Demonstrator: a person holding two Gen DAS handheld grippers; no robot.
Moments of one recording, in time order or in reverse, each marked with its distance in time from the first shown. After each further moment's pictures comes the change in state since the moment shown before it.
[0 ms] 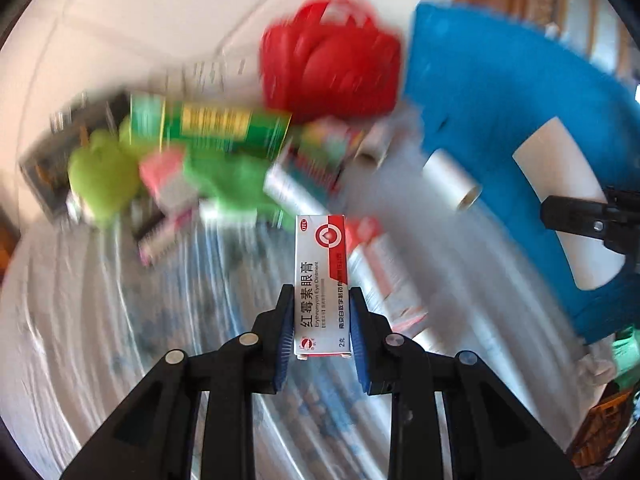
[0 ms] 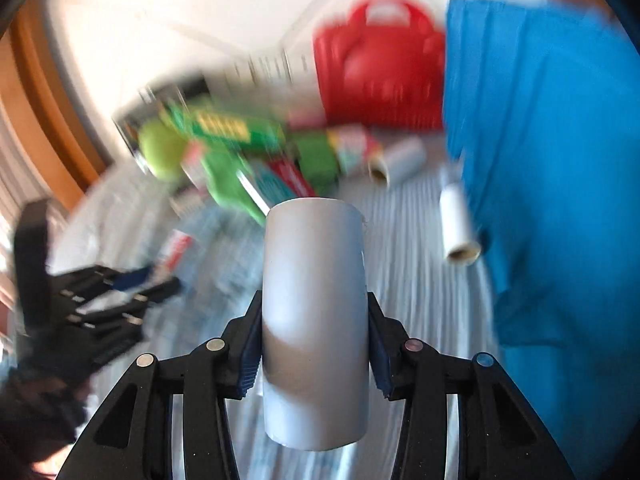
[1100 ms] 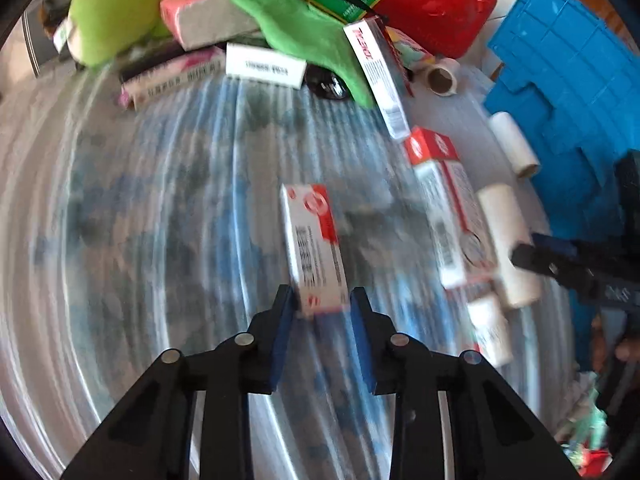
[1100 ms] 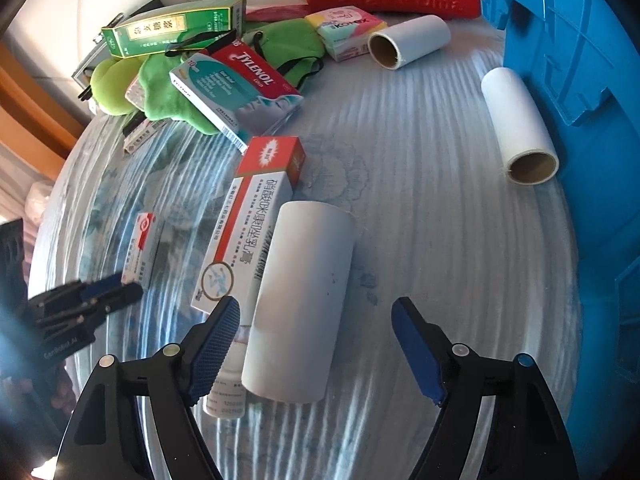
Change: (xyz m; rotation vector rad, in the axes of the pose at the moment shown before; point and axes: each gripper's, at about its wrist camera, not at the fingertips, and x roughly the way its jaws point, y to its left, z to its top) left arm 0.101 0.064 -0.065 -0.306 0.304 -0.038; right arm 0.142 -0.046 -0.039 0.067 0.343 0.060
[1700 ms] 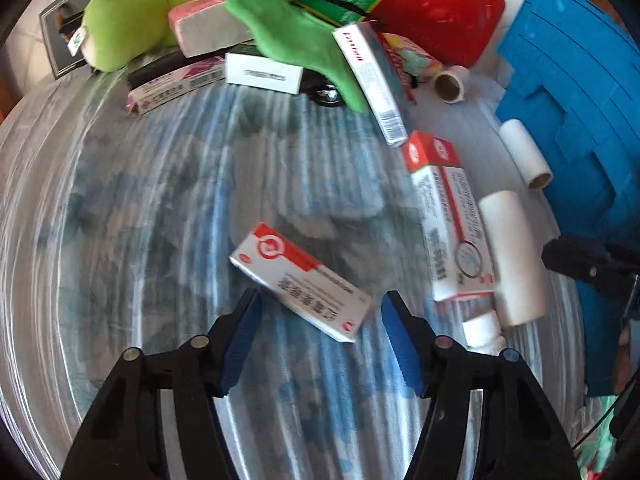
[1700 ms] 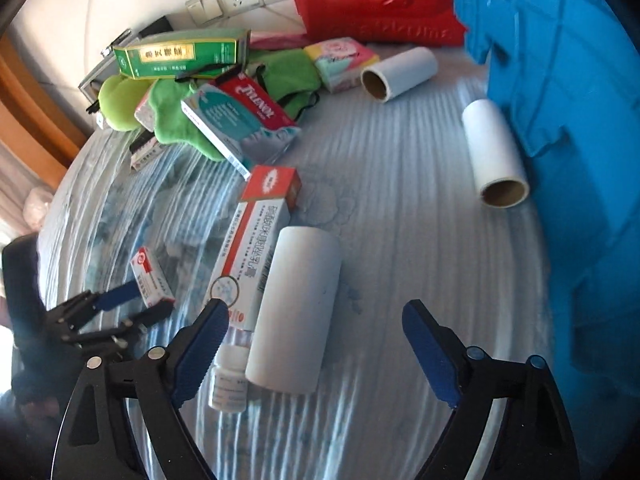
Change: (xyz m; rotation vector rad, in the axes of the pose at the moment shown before) left arm 0.004 -0.031 -0.011 -0.070 -0.054 0.051; right arm -0.022 0.000 -0.003 -0.020 -0.065 -0.022
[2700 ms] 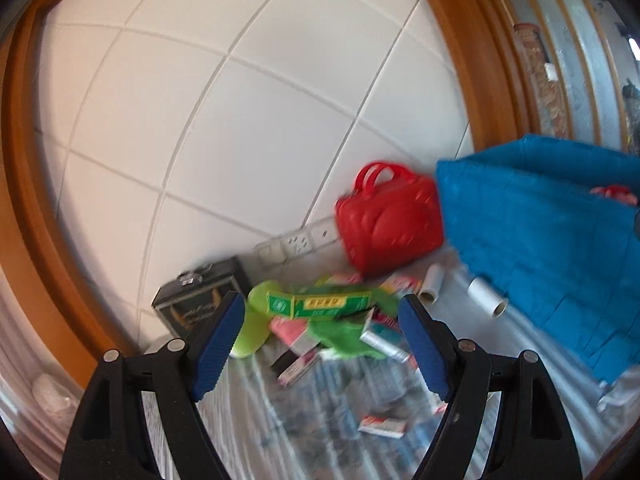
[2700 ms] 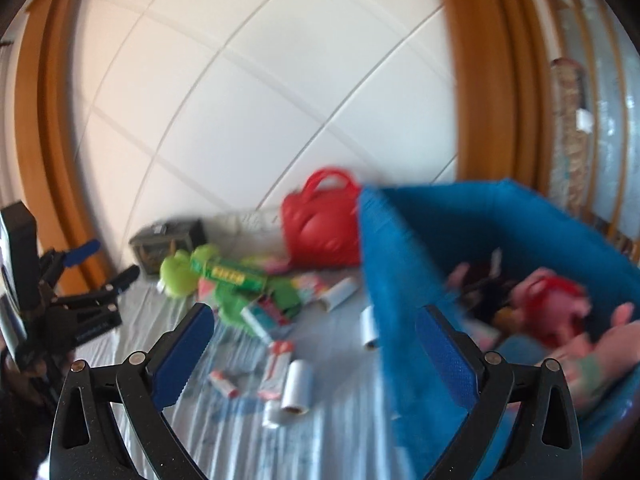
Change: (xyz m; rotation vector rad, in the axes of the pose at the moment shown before) left arm -0.296 -0.069 0.015 0.442 -0.683 0.283; right arm -0.313 0.074 -0.077 -0.006 -0.655 -0.150
